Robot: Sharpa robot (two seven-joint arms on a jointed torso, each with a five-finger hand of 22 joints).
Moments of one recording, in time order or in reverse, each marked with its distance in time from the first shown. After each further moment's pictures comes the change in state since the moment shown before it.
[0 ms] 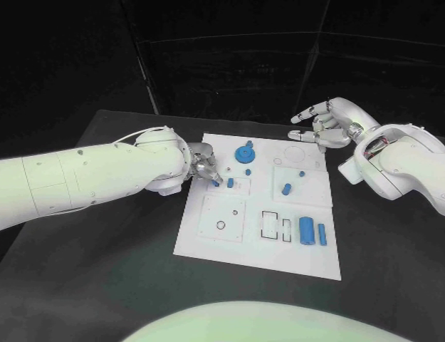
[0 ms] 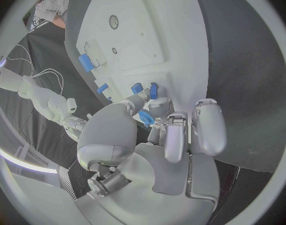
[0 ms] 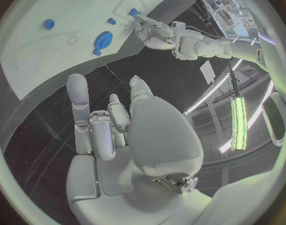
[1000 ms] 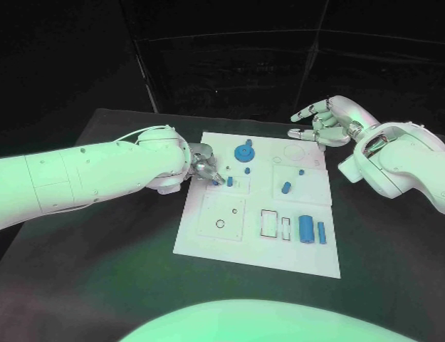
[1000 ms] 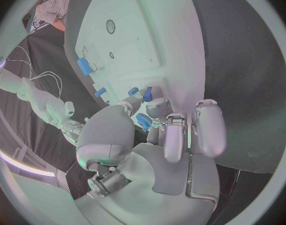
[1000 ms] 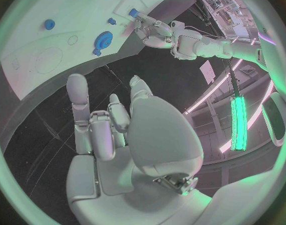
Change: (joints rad) left arm -0.002 0.015 -0.002 -0.025 -0.003 0.044 -0.004; left_hand -0.091 -0.024 -0.110 0.058 0.008 0.043 -0.035 0.034 0.011 0.014 -0.014 0.008 0.006 0.002 -0.009 0.000 0.000 0.000 0.007 -0.007 0.009 0.013; right arm 0.000 -0.001 0.000 0.002 0.000 0.000 0.000; right_hand 0.000 0.000 0.000 0.000 0.000 0.000 0.000 0.000 0.000 0.000 0.000 0.000 0.000 0.000 0.000 0.000 0.000 0.000 0.000 0.000 0.000 0.000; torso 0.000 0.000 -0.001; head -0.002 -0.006
